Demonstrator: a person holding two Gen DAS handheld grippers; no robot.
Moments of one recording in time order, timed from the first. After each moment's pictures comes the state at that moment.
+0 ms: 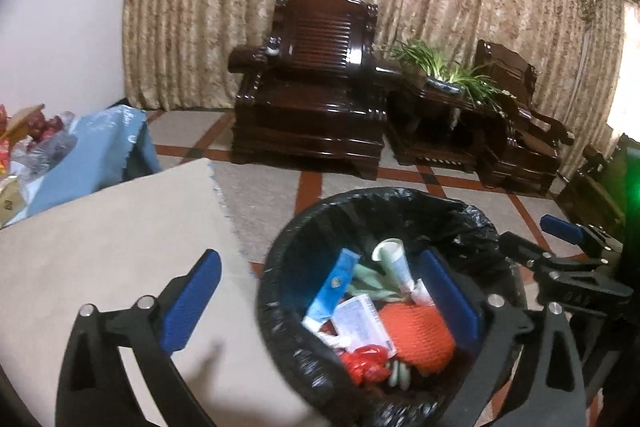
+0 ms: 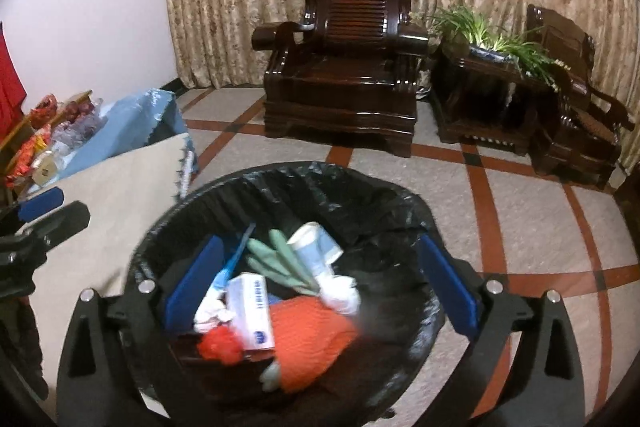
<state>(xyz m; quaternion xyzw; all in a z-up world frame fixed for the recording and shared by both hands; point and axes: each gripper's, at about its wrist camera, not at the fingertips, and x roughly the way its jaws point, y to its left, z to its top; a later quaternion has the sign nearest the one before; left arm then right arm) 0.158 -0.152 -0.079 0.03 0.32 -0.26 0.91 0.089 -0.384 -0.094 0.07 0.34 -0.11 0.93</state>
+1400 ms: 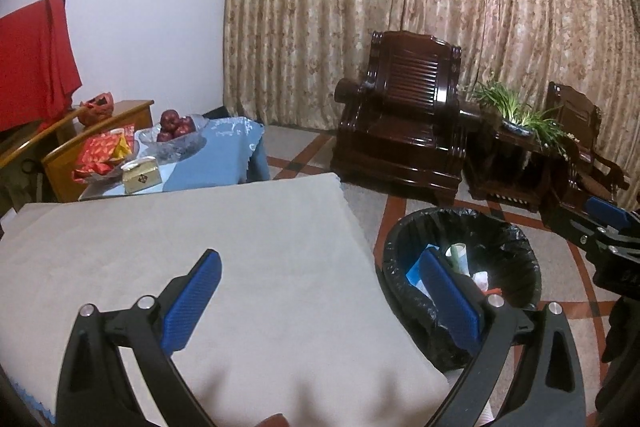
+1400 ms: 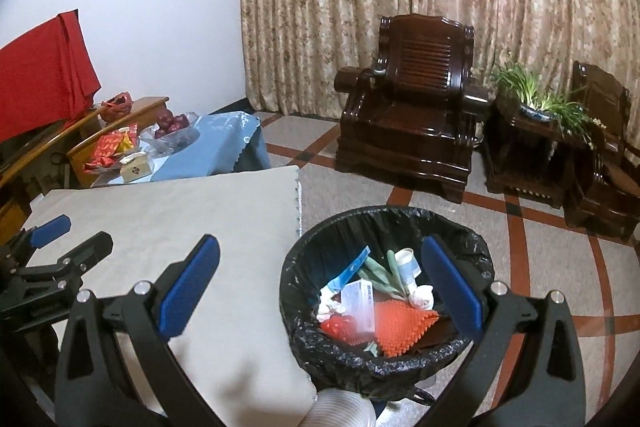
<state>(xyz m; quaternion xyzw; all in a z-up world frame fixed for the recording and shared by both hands) 0.039 -0.009 0.012 0.01 0.28 -0.11 0.95 0.008 -0.242 0.032 0.02 0.28 -0.02 0.96</state>
